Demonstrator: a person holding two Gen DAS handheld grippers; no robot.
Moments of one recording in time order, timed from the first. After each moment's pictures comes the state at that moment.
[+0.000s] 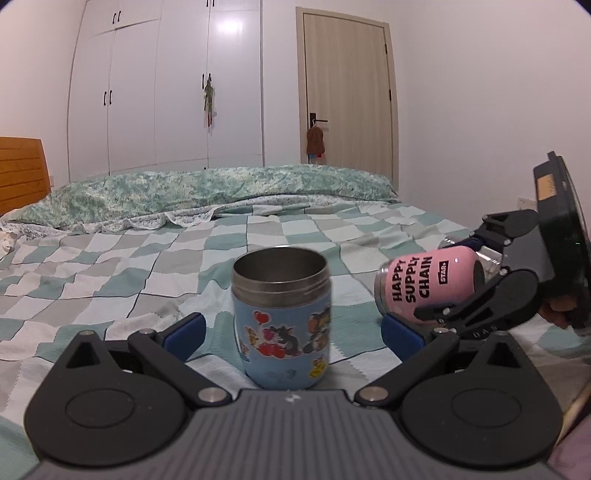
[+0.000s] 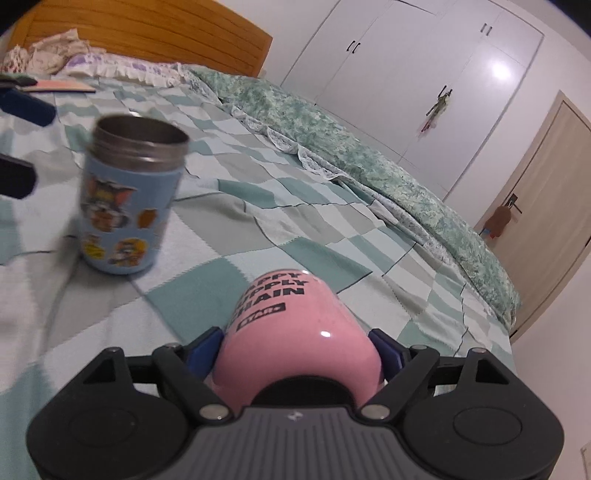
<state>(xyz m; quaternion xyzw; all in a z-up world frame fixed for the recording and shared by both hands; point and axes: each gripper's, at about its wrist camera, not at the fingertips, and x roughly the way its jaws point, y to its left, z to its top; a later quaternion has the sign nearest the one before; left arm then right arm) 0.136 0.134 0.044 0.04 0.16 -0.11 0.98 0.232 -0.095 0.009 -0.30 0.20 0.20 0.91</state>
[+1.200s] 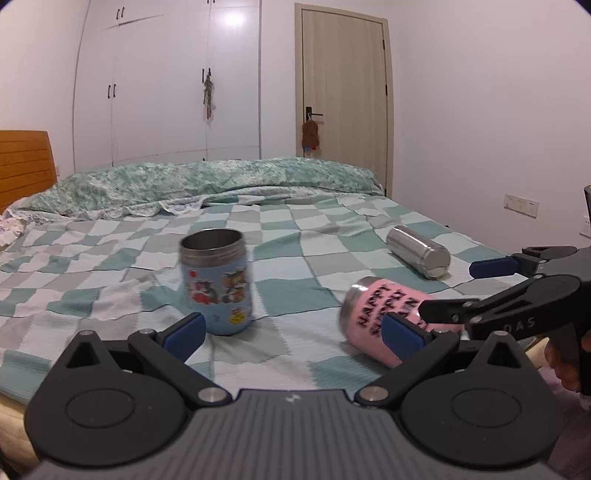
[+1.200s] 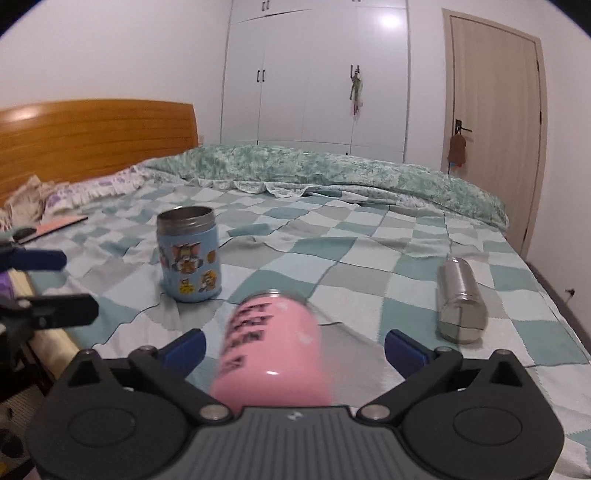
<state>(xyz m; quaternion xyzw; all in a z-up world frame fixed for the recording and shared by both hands) 0.041 0.064 0.058 0.03 0.18 -0.10 0.98 0.090 -0.180 0.028 -0.05 0.21 0.19 0.96</state>
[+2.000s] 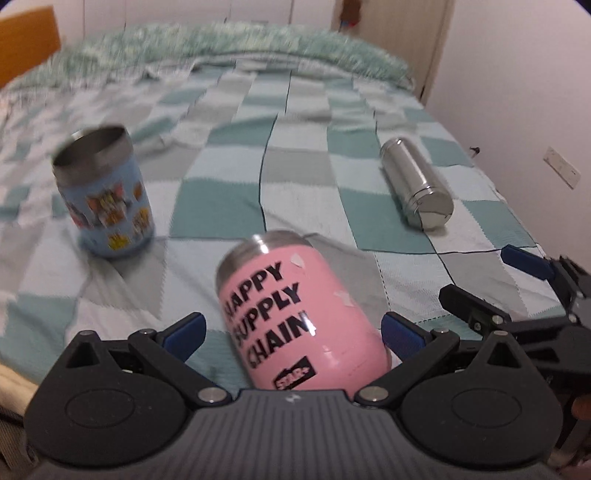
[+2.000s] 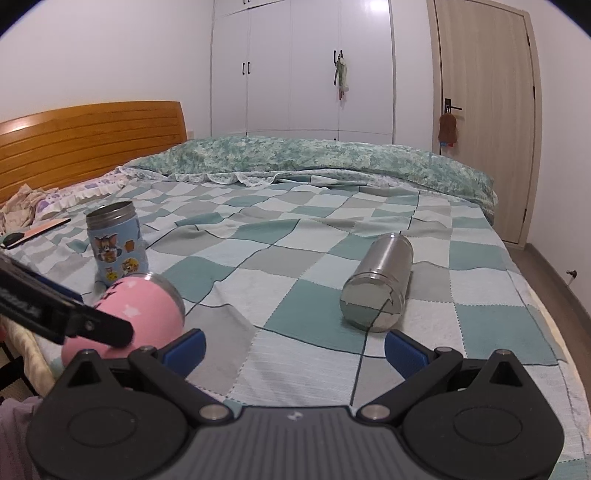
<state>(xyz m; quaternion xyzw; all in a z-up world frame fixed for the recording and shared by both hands) 0.153 -0.051 0.049 -0.04 0.42 -0.04 0.91 0.151 -0.296 0.008 -0.03 0.23 0.20 0.95</state>
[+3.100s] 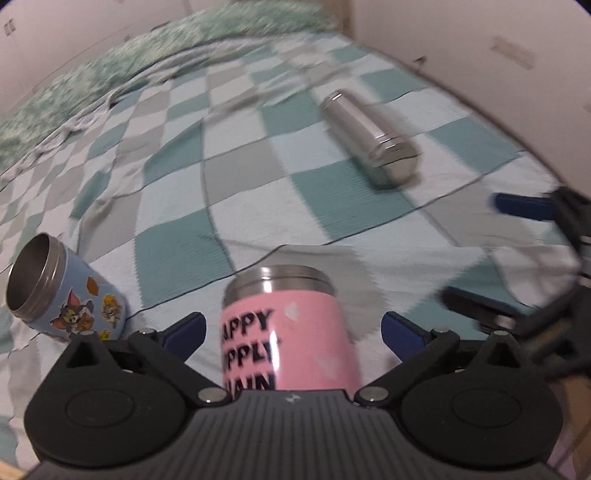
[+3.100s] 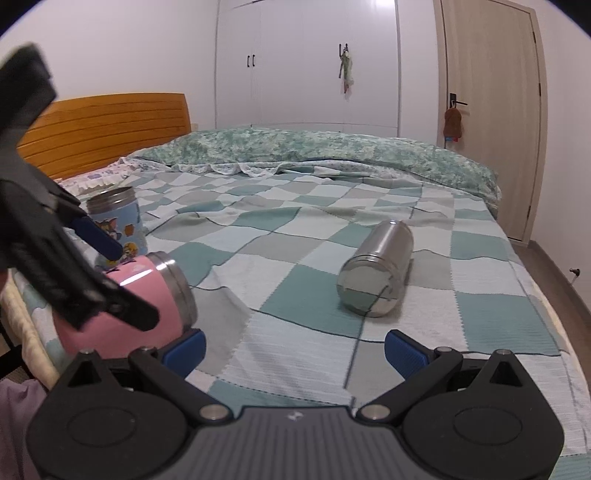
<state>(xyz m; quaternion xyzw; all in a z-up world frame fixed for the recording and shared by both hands) 0.206 -0.096 0.056 0.15 0.46 -0.11 0.87 0.150 -0.303 -0.001 -0.04 0.24 0.21 0.95</state>
